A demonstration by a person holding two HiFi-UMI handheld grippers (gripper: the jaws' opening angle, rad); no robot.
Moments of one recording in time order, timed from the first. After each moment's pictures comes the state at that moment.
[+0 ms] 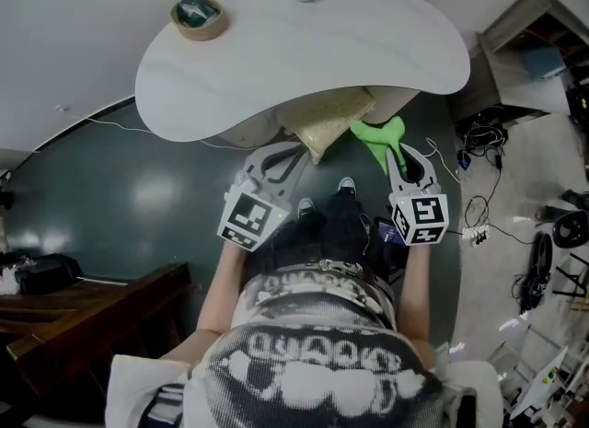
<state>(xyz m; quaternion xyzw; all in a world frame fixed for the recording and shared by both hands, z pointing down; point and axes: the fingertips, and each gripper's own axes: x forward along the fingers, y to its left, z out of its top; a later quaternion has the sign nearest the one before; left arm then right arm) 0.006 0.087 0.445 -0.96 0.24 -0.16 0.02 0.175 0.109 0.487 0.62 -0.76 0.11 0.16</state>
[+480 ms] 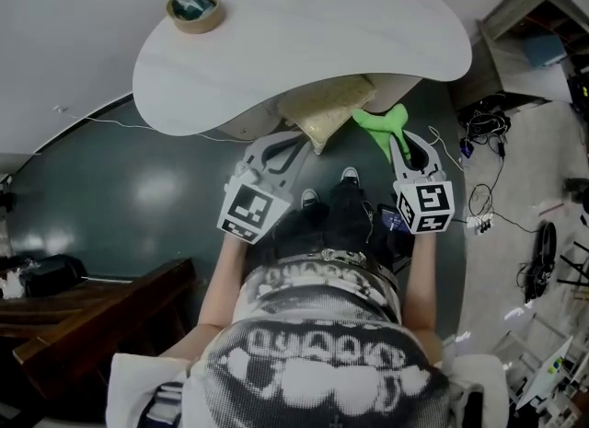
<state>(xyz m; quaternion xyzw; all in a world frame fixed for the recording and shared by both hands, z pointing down) 0.006 0.088 0.446 -0.96 0.23 -0.16 0.02 0.176 0.110 0.491 0.62 -0.76 0.11 0.17</state>
